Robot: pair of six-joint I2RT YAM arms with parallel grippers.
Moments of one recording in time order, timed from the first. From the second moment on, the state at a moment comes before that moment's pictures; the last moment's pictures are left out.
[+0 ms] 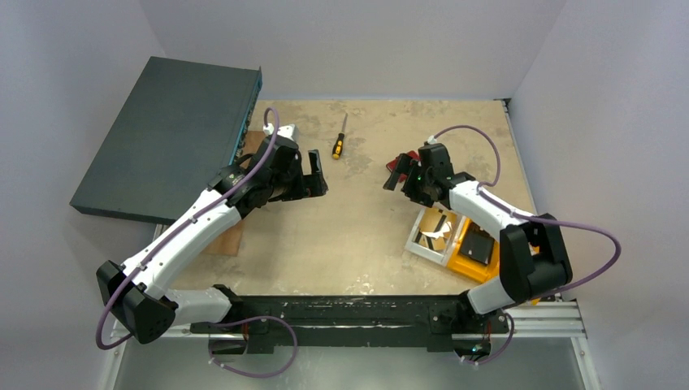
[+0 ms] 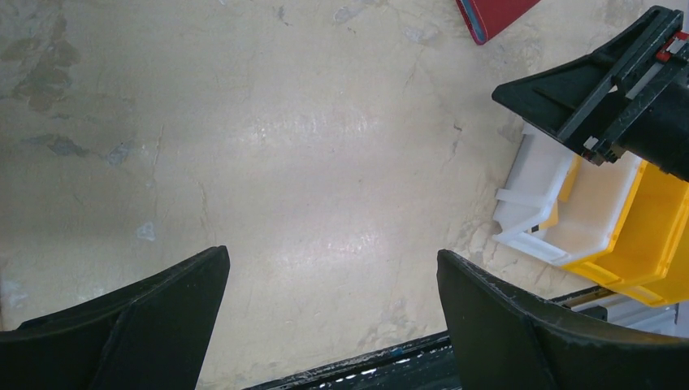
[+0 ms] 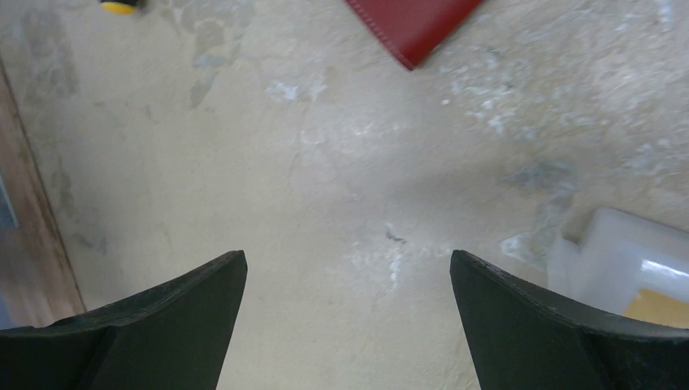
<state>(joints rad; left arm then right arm) -0.64 1.24 1.25 -0.79 -0.14 -0.67 0.34 1.50 0.92 -0.28 -0.06 0.71</state>
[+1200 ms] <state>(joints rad) -0.64 1.14 1.23 -0.84 -0.12 -0.61 0.28 2.02 1.52 -0.43 0.35 0.63</state>
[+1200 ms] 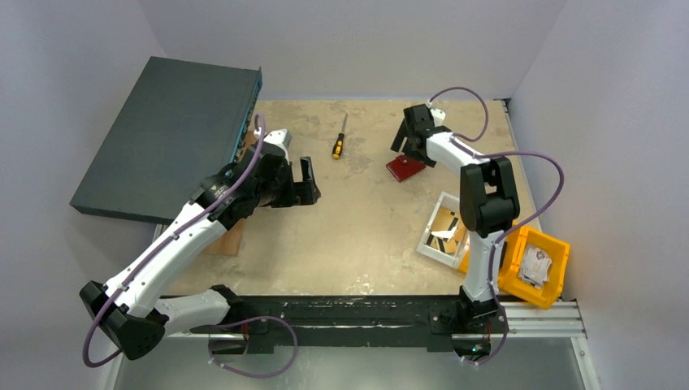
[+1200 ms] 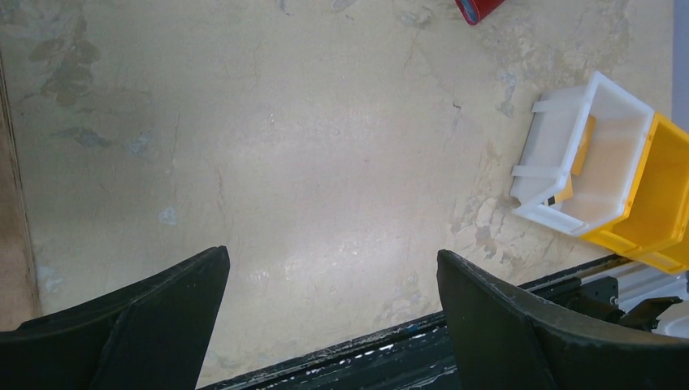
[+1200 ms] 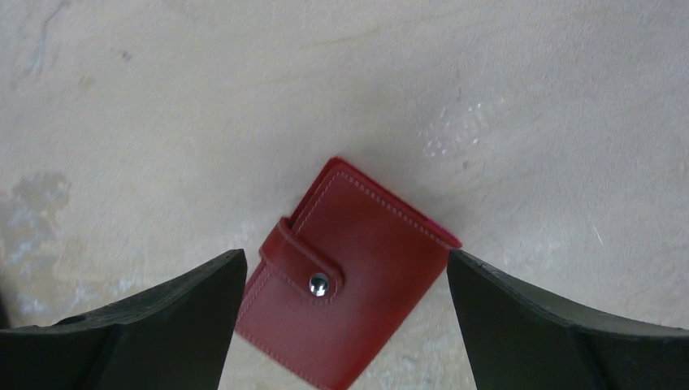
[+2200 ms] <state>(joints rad) -0.63 1.10 1.06 -0.83 -0.09 -0.62 0.63 1.98 1.33 -0.36 0.20 0.57</state>
